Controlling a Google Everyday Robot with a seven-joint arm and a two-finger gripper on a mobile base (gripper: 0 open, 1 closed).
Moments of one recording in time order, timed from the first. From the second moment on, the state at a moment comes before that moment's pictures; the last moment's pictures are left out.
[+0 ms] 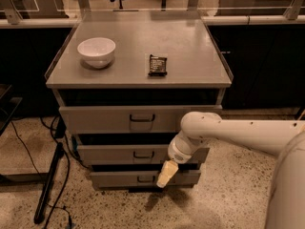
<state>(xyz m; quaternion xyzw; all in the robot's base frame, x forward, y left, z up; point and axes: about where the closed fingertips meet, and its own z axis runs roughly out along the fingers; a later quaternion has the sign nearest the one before) 0.537 -0.067 0.505 -0.56 0.81 0.16 0.12</state>
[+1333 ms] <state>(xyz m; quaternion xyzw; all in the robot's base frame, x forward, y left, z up) 0.577 -0.061 0.463 -0.54 0.81 0.16 0.14</state>
